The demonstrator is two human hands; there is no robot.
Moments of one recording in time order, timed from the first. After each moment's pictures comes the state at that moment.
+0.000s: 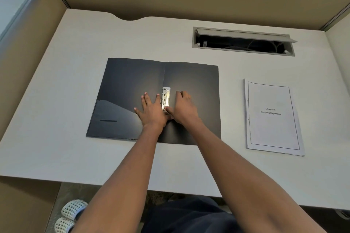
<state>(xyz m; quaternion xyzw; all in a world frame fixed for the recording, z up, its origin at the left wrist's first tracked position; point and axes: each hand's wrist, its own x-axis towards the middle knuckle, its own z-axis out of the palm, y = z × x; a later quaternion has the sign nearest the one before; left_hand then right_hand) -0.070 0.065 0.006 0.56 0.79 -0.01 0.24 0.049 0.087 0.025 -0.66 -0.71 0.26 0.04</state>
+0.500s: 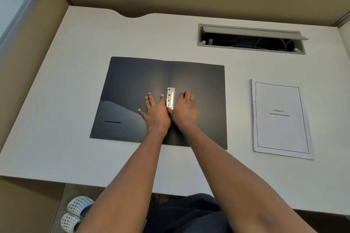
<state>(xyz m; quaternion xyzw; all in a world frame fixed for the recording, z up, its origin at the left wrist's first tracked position) -0.068 0.067 0.001 0.55 0.80 0.02 0.24 0.022 0.089 0.010 -0.71 -0.68 0.17 0.01</state>
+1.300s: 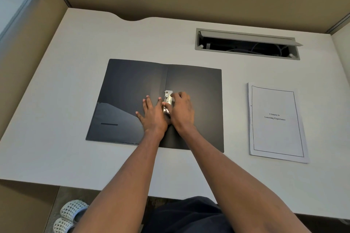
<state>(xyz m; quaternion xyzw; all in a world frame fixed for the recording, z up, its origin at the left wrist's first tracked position) -0.070 0.065 0.005 0.54 0.80 0.03 0.26 0.027 0.086 0.025 -0.68 -0.67 0.24 0.18</state>
